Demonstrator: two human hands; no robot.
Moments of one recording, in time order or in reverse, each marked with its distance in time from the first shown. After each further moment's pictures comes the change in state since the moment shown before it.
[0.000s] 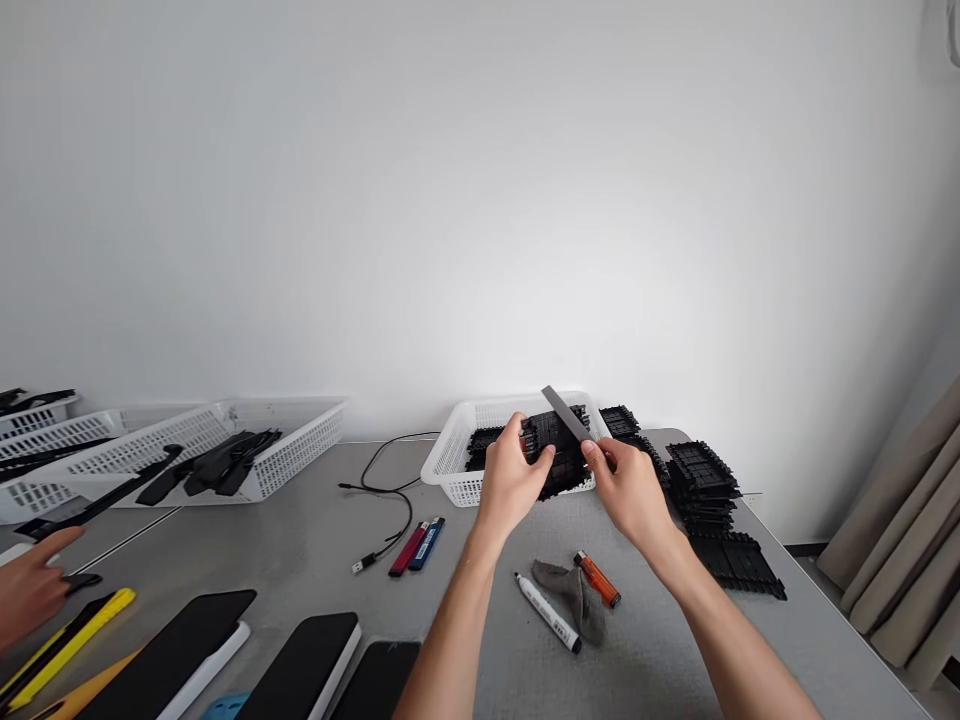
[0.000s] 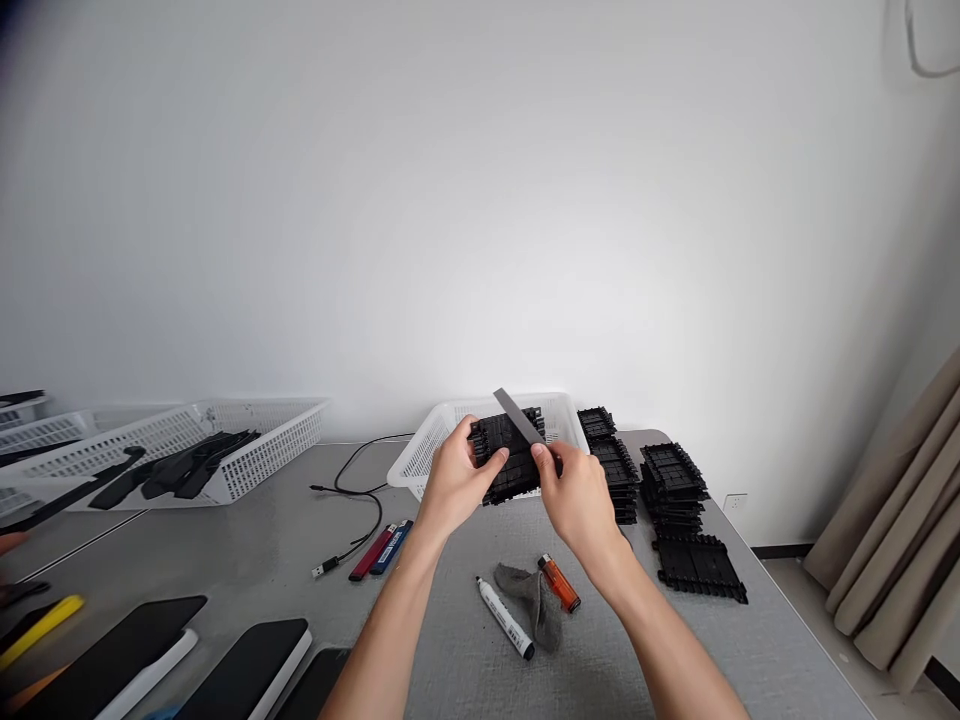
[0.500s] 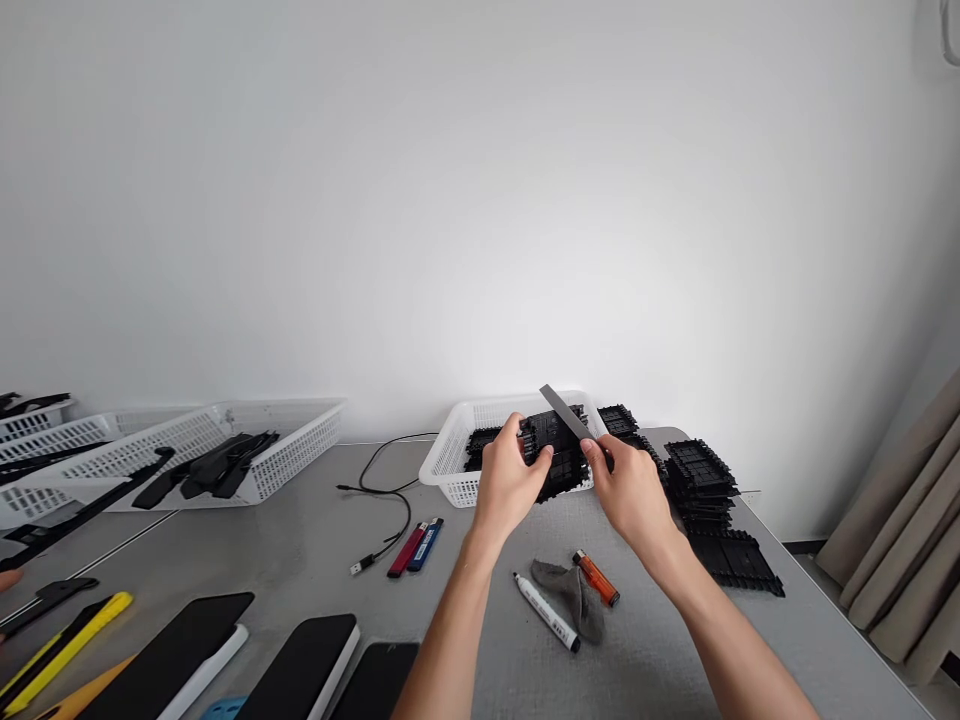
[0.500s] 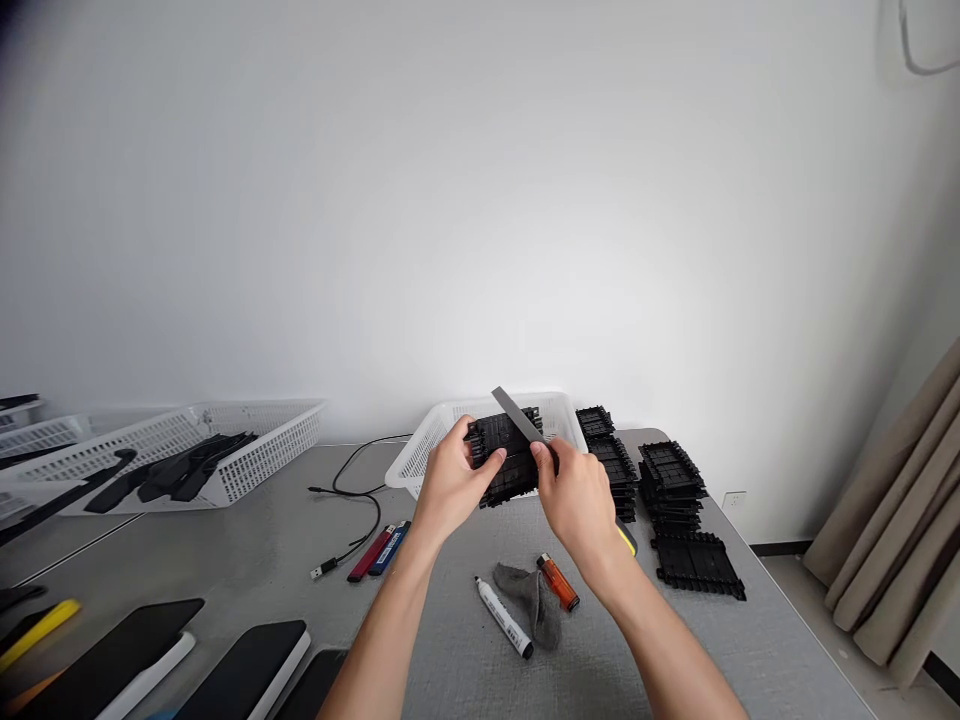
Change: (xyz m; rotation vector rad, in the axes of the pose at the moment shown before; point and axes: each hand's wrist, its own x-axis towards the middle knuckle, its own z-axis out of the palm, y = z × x) left_hand -0.003 0.005 -0.003 0.094 -0.004 0.008; right_hand -0.002 -0.007 -0.004 -0.220 0.058 0.024
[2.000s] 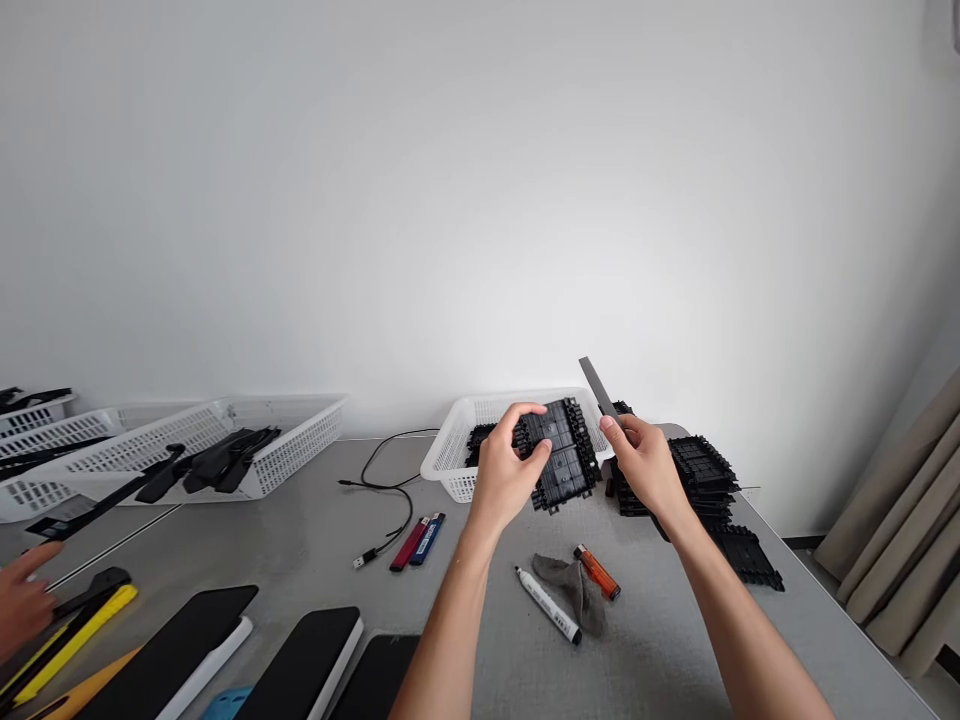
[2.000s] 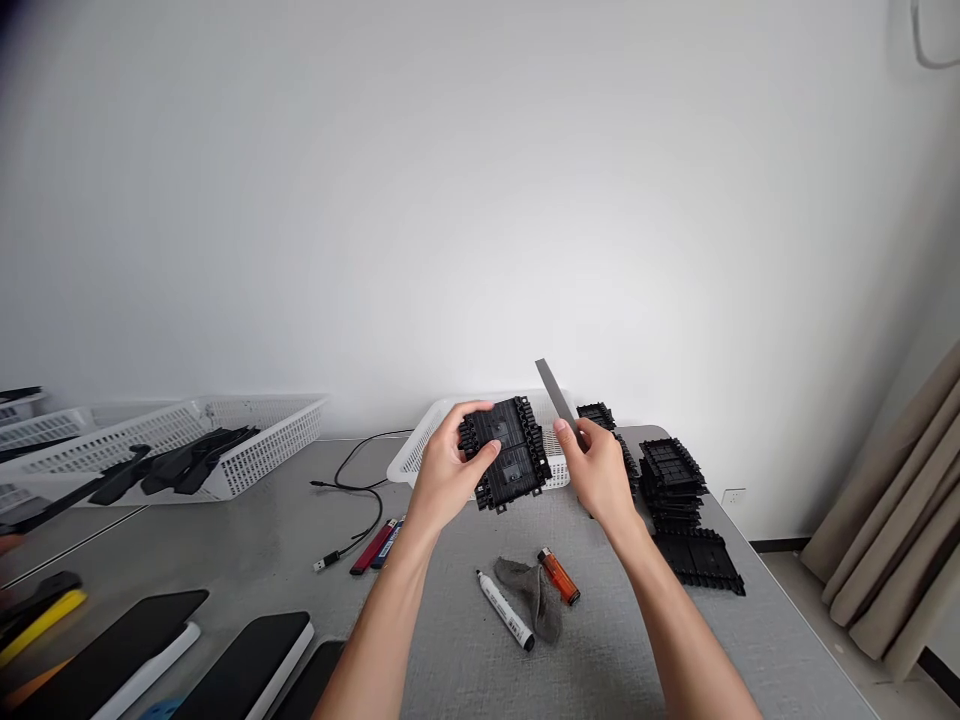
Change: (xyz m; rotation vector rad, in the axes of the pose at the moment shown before) left_hand 0.000 -0.005 -0.005 -0.220 -0.003 0.033; right_hand 0.018 0.028 -0.009 0.395 0.037 0.051
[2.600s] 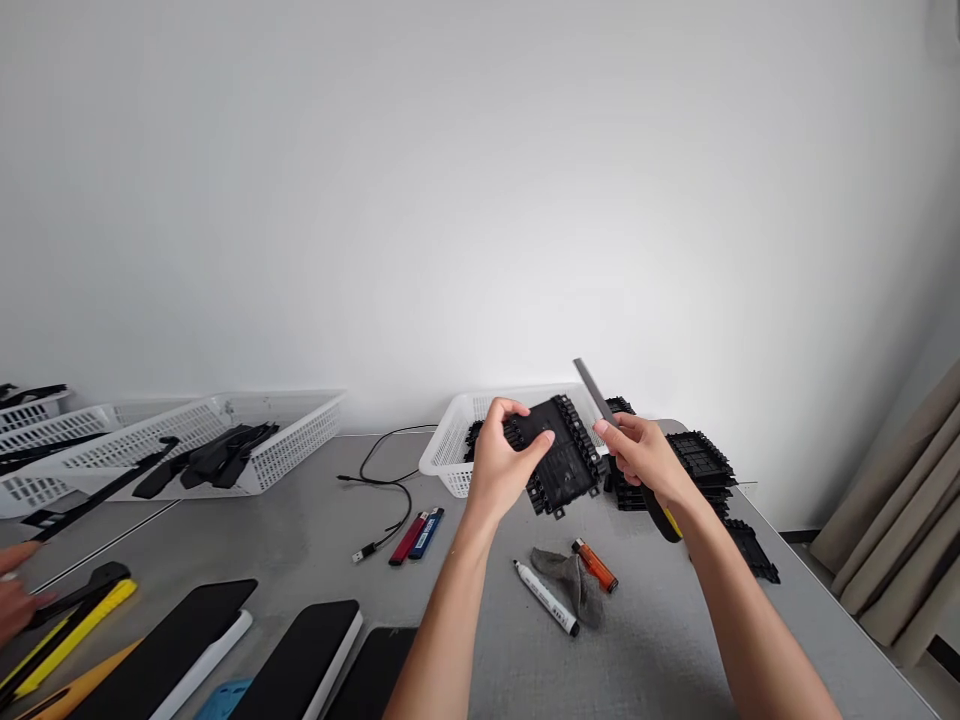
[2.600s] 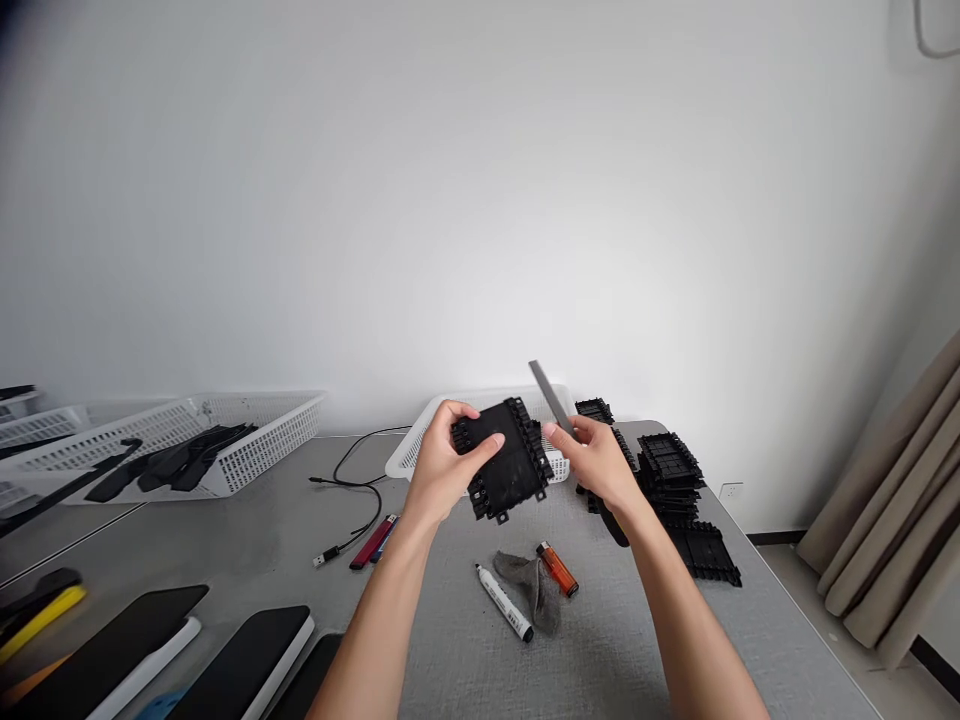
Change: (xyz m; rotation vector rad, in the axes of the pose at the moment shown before) left_hand 0.003 -0.002 0.004 -0.093 0.101 0.004; right_hand 0.003 -0.002 -0.010 0.395 -0.301 0.182
